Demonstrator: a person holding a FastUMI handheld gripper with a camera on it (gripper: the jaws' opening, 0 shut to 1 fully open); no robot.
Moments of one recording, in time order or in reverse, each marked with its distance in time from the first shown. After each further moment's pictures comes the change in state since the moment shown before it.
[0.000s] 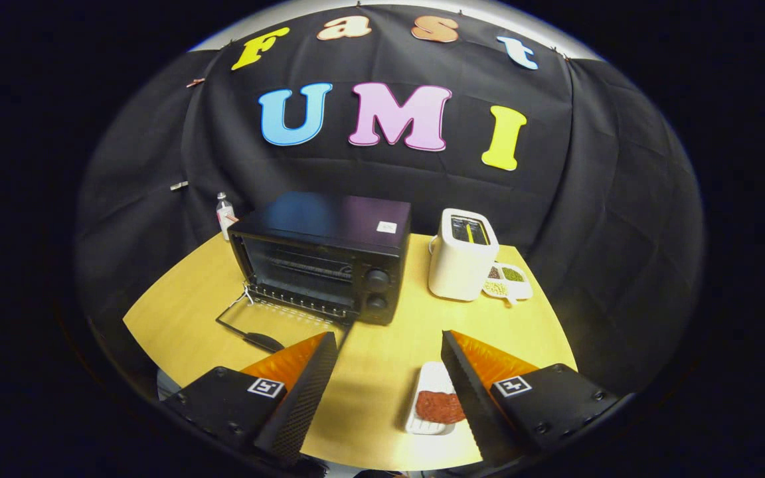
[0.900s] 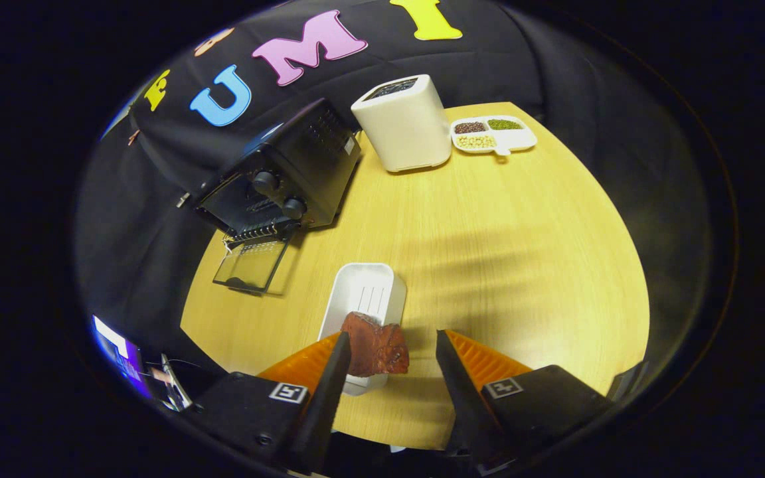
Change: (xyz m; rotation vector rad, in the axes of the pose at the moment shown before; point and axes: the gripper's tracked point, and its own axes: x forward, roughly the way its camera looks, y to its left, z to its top) arm 0.047 -0.096 -0.152 0.356 0.410 0.293
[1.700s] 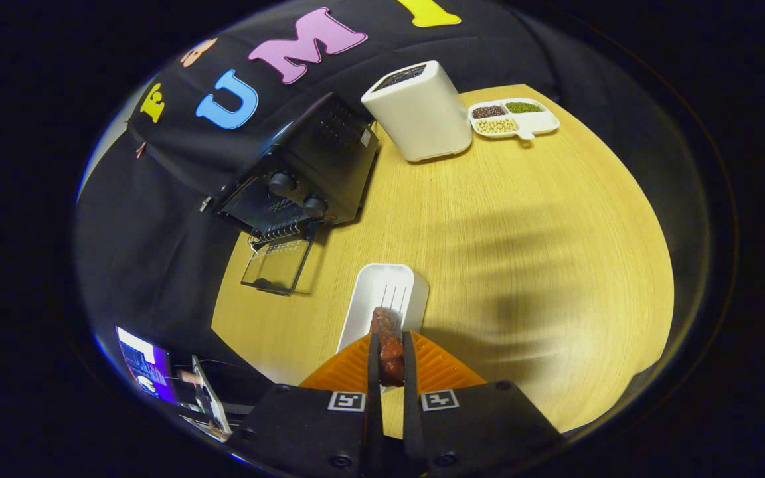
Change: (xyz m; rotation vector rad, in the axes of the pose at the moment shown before) arm -0.007 0.015 0.011 0.043 0.053 0.088
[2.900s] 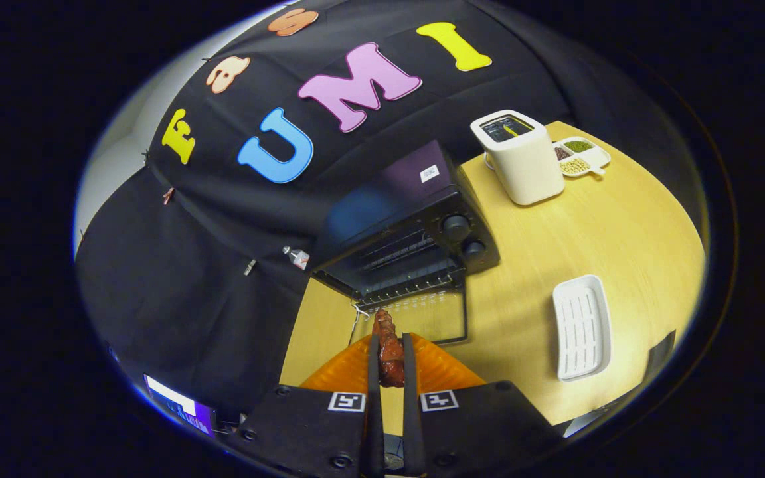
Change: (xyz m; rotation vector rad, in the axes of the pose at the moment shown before) arm 0.027 0.254 0.034 0.135 -0.335 0.102
